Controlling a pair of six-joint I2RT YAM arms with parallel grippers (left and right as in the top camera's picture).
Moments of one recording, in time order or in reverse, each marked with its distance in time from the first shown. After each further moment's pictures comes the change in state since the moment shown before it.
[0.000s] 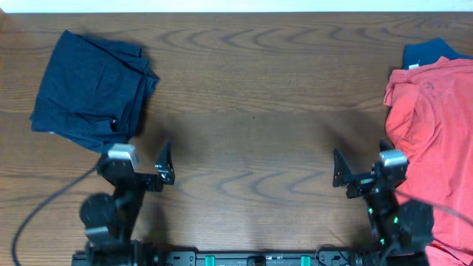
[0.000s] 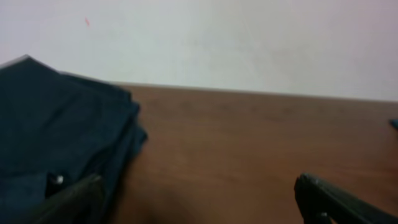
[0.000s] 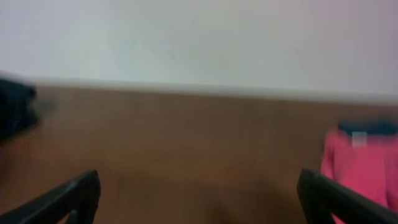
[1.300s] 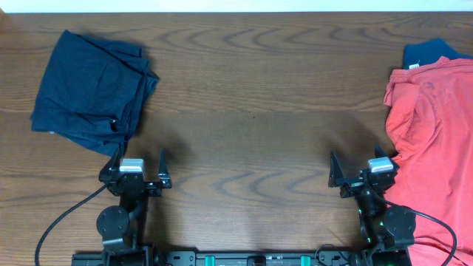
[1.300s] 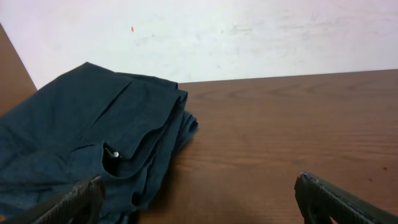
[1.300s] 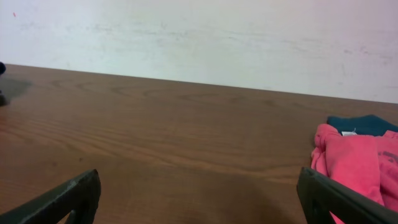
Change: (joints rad) left arm 0.000 -0.282 -0.304 0.100 -0.170 0.195; right arm 0.000 -0.186 -0.295 0.210 0.037 -0.076
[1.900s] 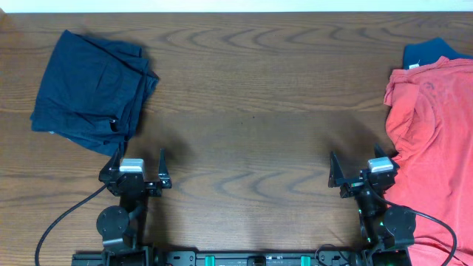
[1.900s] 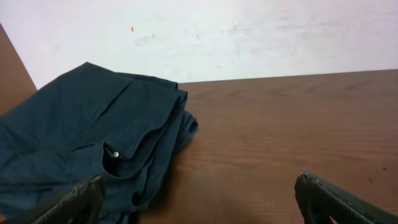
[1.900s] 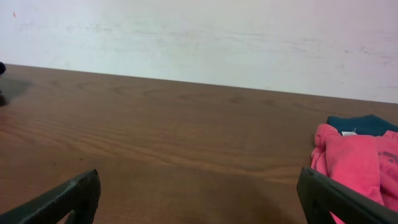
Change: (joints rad) left arm 0.000 0.000 0.000 0.000 0.000 0.000; right arm 0.000 0.000 0.000 0.000 0.000 0.000
